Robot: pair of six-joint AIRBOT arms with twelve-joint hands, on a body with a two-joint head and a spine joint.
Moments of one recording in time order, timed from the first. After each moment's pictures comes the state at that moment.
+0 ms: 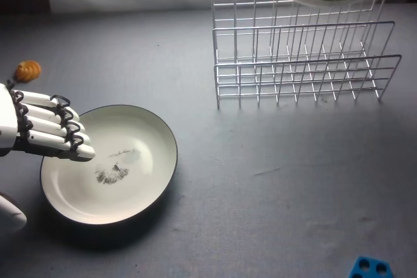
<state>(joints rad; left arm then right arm) 0.73 -0.87 1.50 1.30 -0.98 -0.10 -0.02 -0.93 1.27 -0.31 0.18 0.17</state>
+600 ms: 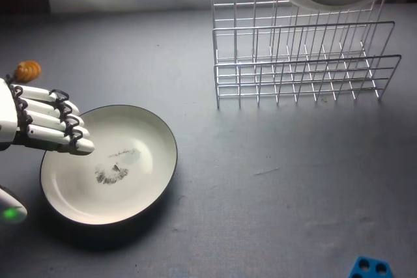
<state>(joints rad) 0.71 -0.88 1.52 1.32 -0.98 -0.10 -0.03 -0.96 1.30 -0.33 0.16 0.18</state>
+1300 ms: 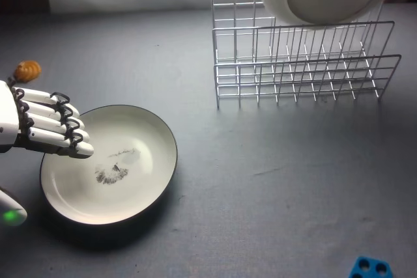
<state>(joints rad) 0.71 -0.90 1.53 1.33 -0.98 -0.10 -0.10 -1.05 1.42 -0.33 0.15 0.30</state>
